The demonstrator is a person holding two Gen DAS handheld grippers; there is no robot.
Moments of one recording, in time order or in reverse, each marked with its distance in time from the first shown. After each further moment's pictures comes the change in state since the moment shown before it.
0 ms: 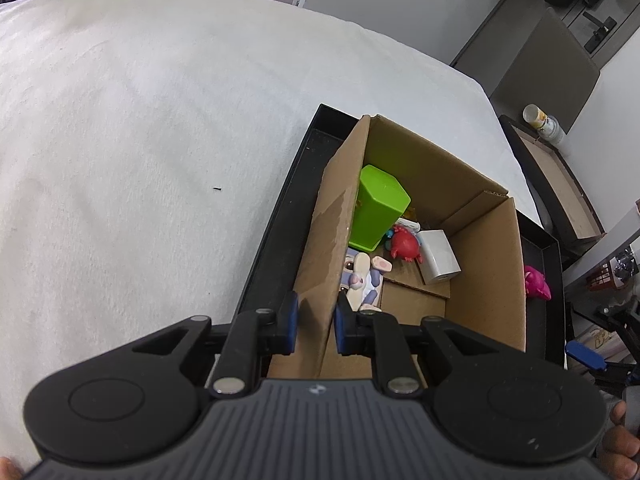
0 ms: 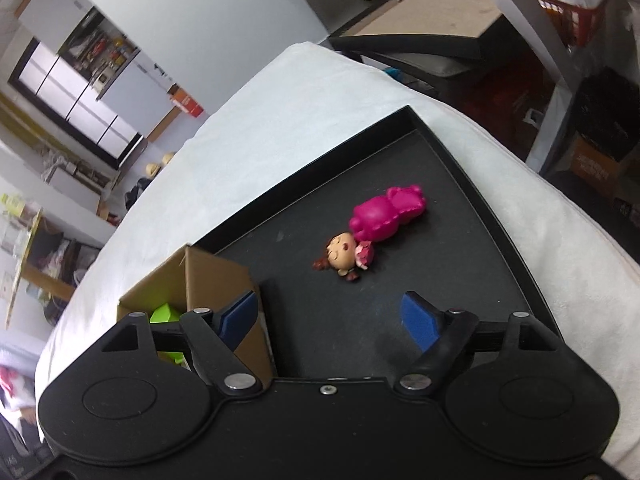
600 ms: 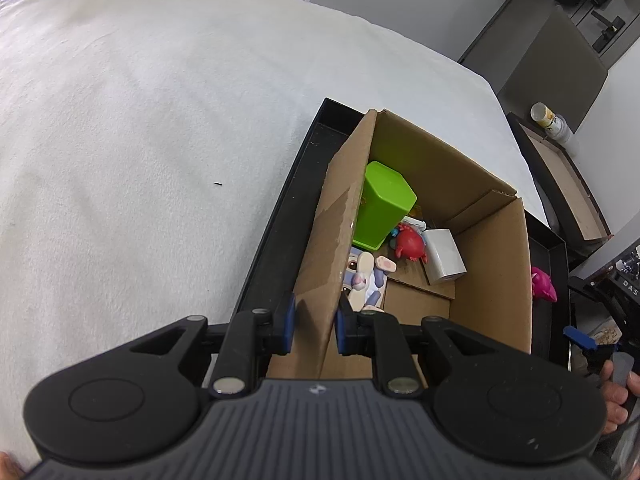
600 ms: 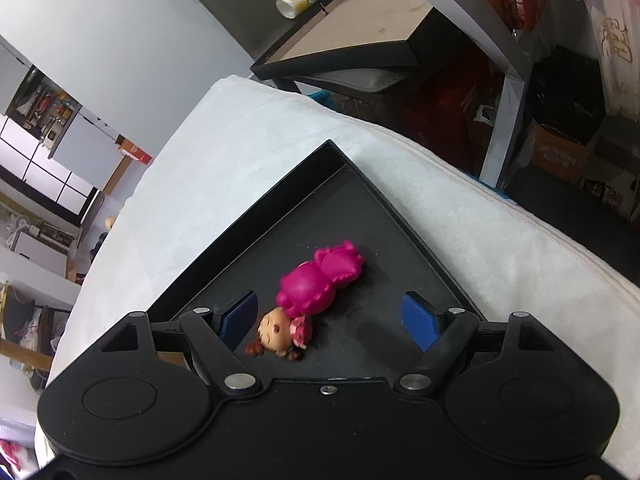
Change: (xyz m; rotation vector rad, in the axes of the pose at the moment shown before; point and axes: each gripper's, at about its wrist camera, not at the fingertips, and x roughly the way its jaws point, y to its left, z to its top) left arm 0.005 -0.002 0.001 -0.008 0.013 0.017; right arm 0.040 -0.040 0.035 0.150 -0.066 -0.103
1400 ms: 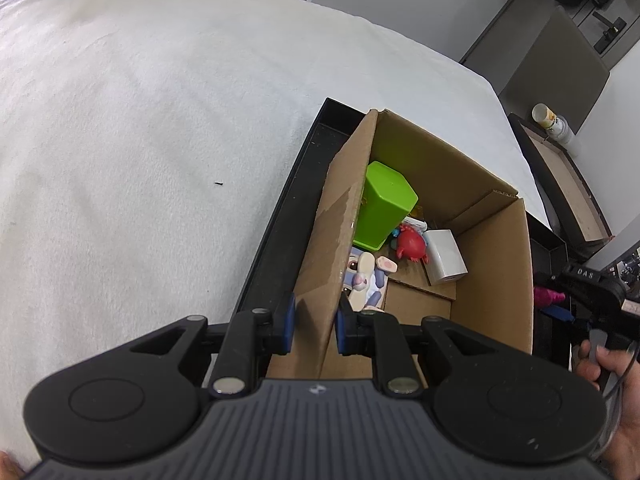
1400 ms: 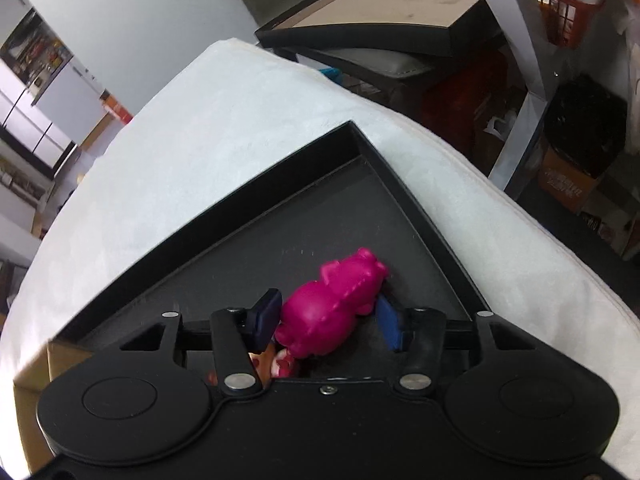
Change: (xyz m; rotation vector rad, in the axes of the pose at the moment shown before) left arm 0.000 -0.001 -0.001 -0.002 -0.002 0.006; right arm 0.043 0.019 0.002 -0.147 0.051 -0.091
